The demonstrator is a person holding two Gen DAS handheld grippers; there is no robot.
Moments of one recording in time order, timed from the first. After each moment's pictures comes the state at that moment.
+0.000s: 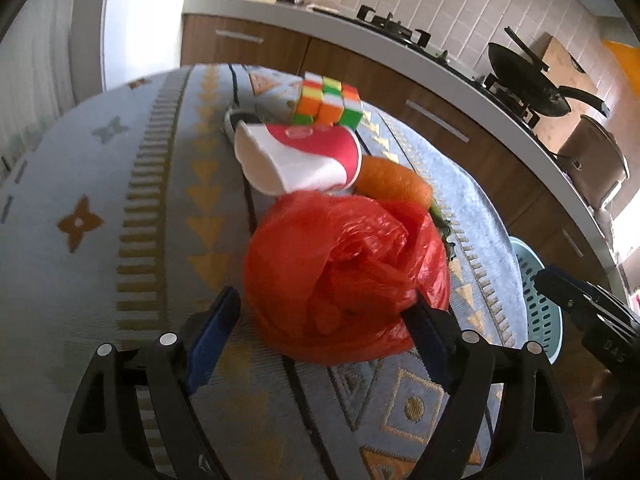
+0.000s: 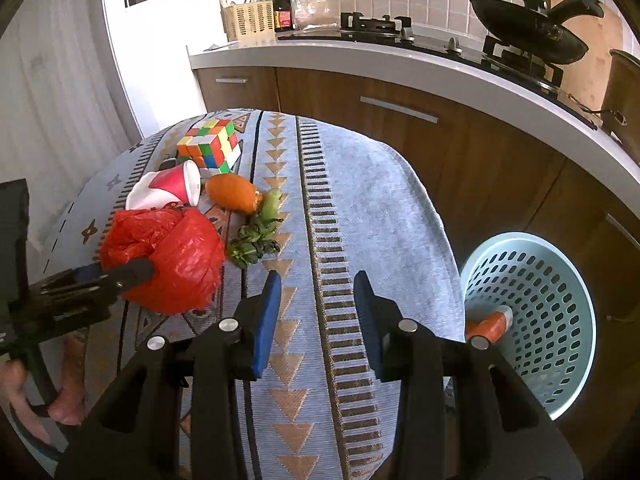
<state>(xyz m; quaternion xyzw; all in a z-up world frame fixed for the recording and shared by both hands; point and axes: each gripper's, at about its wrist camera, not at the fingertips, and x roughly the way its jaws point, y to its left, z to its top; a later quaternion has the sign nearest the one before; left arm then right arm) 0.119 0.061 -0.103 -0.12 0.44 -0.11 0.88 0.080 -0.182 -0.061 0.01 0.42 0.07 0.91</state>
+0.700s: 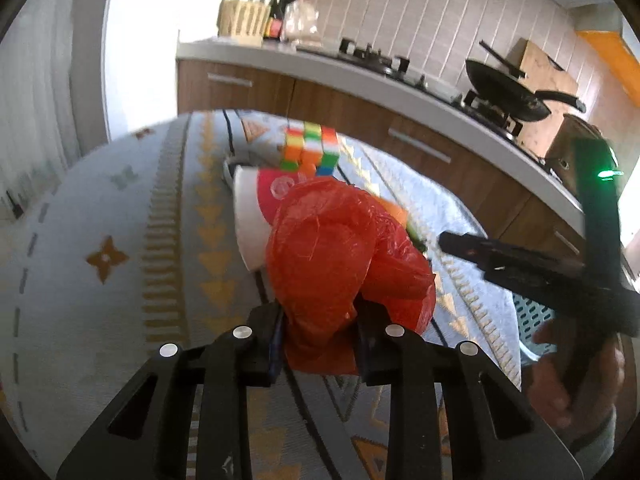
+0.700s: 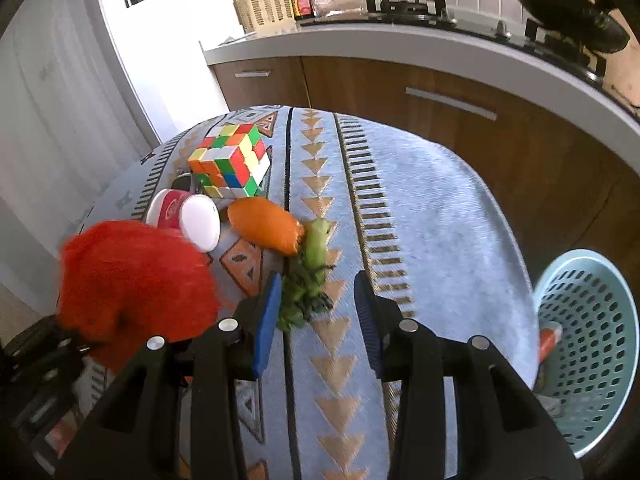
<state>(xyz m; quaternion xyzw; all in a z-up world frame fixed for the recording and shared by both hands) 0.093 0.060 -0.066 -0.09 0.37 -0.11 0.92 0.147 -0.146 -0.080 0.04 0.44 0.12 0.89</state>
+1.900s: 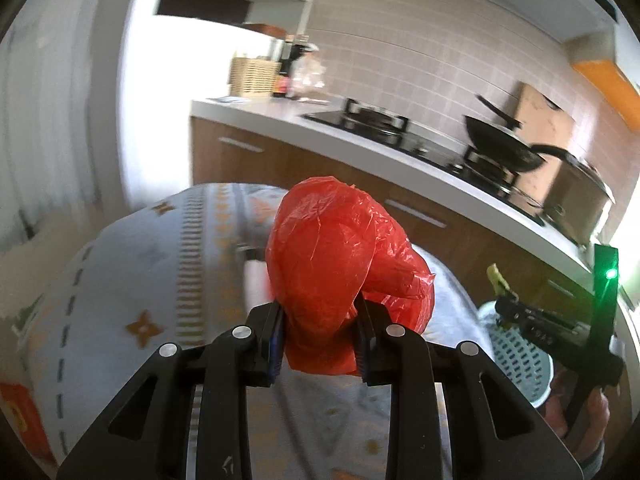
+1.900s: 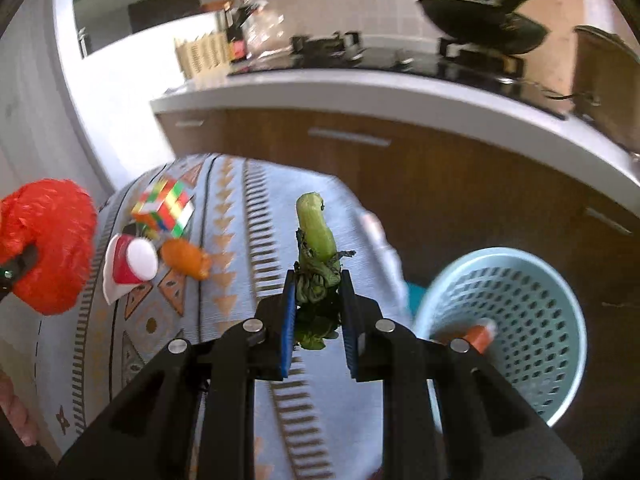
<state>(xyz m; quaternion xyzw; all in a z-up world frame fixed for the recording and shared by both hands) 0.094 0.049 0.005 -0.09 0.30 -0.10 0.95 0.106 -0.235 -0.038 0.06 0.38 0.02 0.92</state>
